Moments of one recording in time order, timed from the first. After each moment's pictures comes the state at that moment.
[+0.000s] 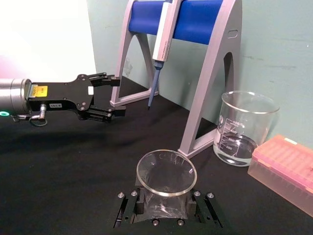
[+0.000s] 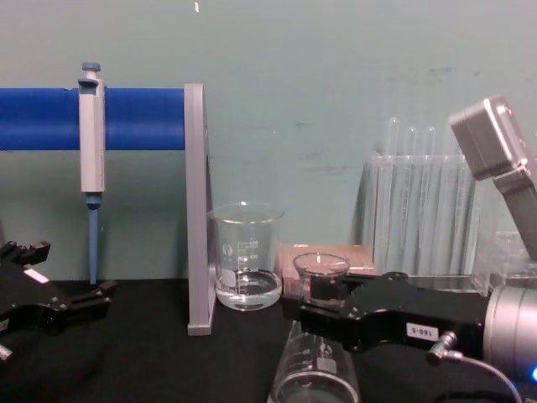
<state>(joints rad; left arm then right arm) -0.20 0.60 0.45 -1.41 -0.25 -0.12 0.03 0.36 0.36 -0.53 -1.34 0.36 0.02 0.54</state>
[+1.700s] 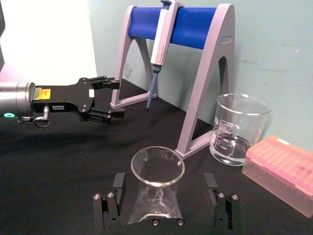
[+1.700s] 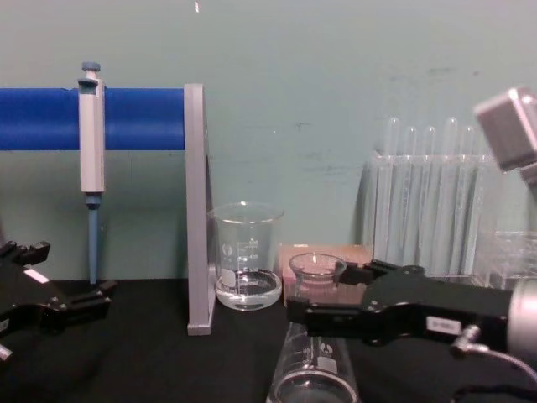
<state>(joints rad) -0.20 0.60 0.45 -1.41 -0.25 -0.12 0.03 0.34 0.39 -0.51 -1.36 0.38 0.02 0.56</state>
